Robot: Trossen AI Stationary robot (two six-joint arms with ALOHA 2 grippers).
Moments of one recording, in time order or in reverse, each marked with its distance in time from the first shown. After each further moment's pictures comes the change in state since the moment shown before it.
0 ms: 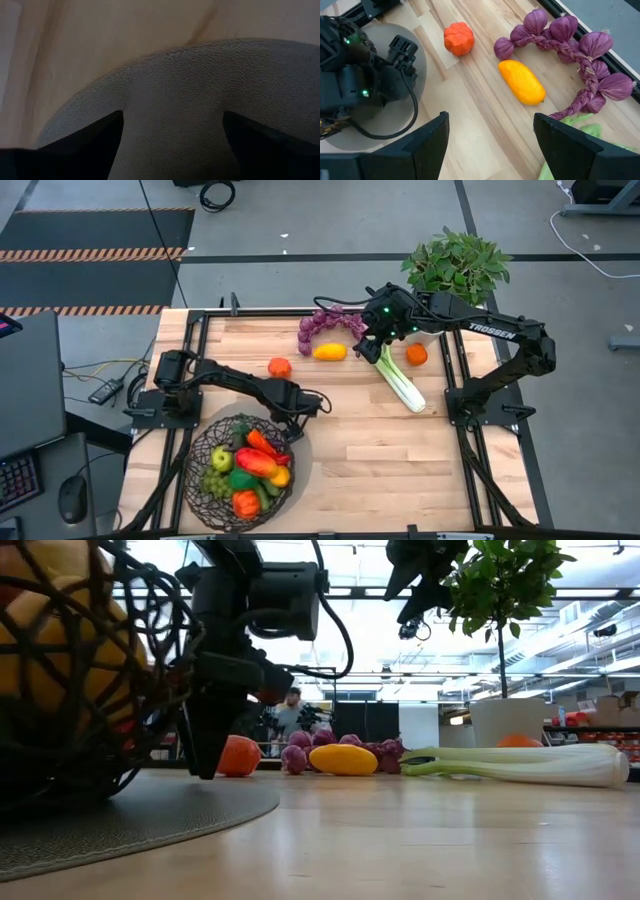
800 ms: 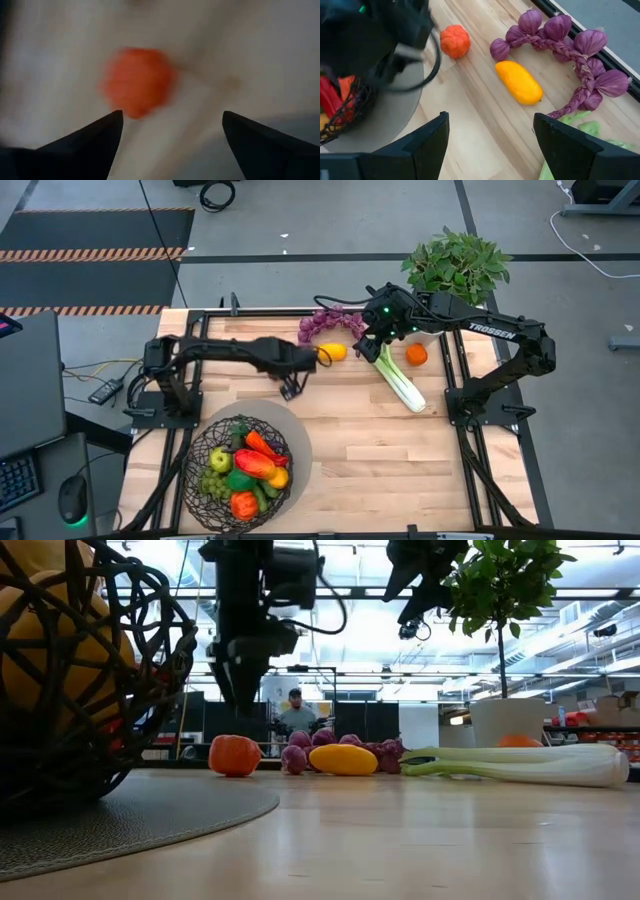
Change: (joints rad) left arm 0.241 -0.114 0.153 -0.209 -0.327 0.215; right arm 0.000 0.000 0.000 0.002 0.023 0.035
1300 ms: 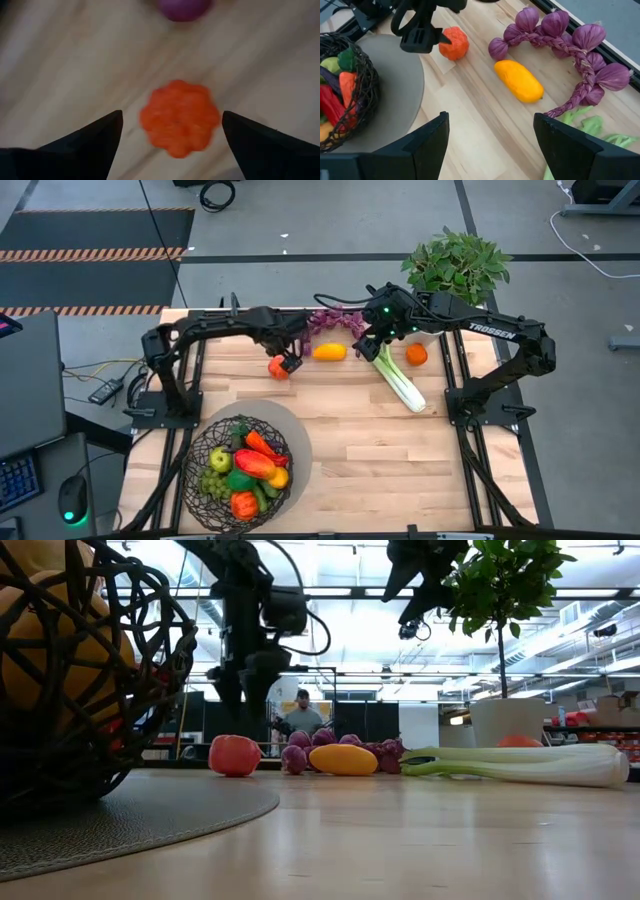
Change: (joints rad) left arm 0.266 0.004 -0.004 0.089 0.169 0.090; right arm 0.000 0.000 0.000 0.000 0.006 0.054
